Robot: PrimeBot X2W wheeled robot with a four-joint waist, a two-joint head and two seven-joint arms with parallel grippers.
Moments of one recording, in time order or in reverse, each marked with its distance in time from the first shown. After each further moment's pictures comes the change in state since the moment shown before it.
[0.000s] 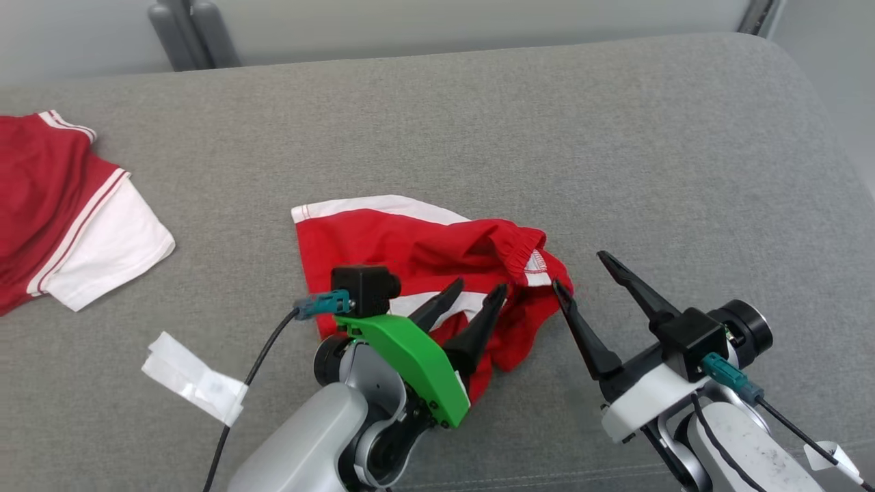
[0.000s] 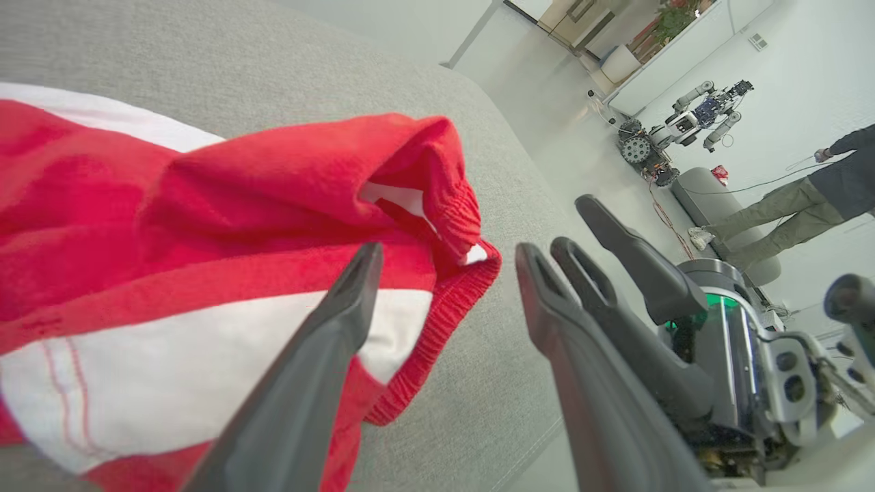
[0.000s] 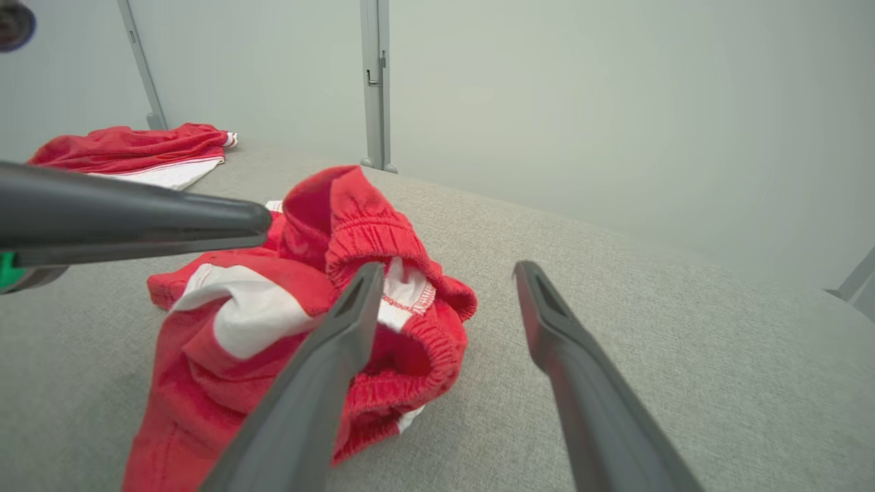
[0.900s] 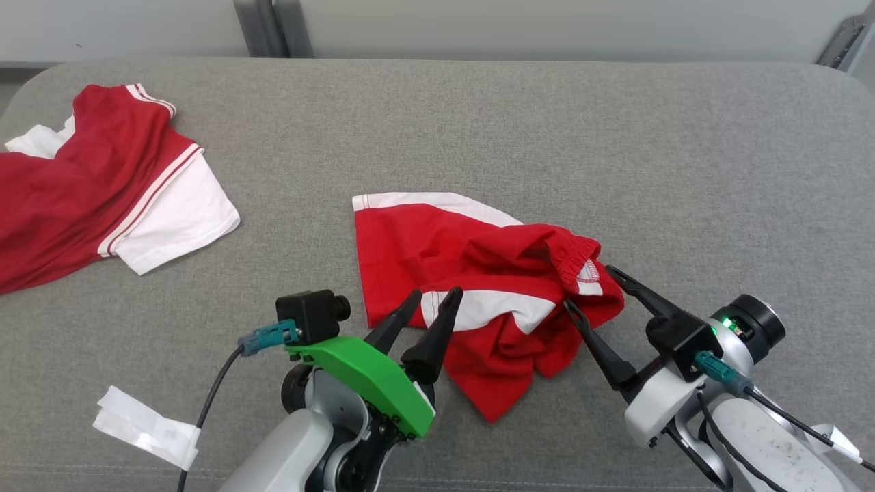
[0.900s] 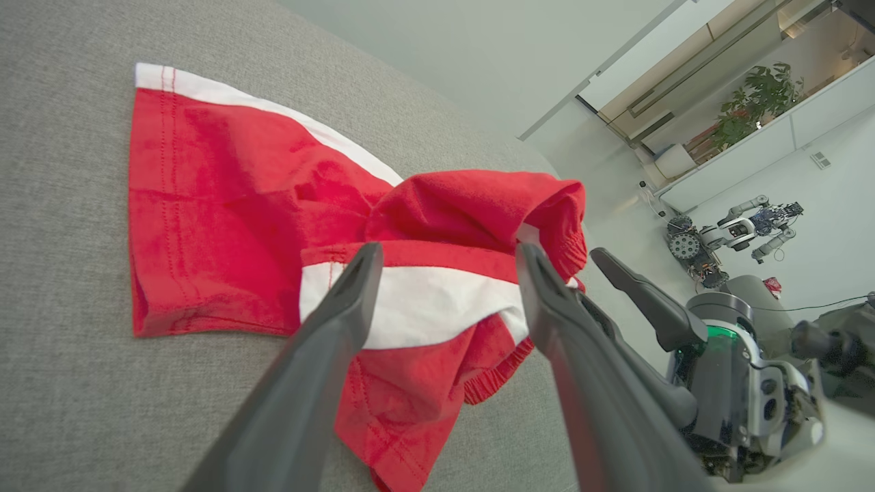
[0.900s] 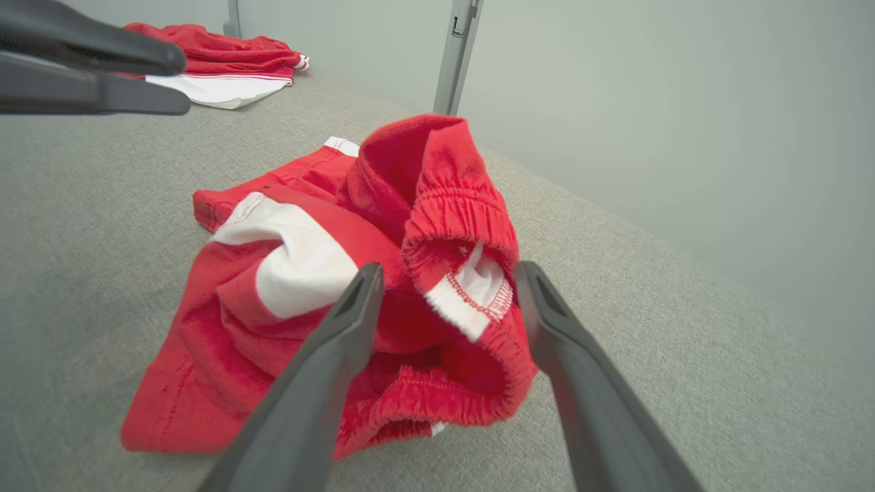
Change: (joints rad) left arm 0.131 0.056 0.087 -0.075 -0.028 0.033 -0.074; right arm -0.028 -0.087 0.054 0.062 -0.070 0.049 0.045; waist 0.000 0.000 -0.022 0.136
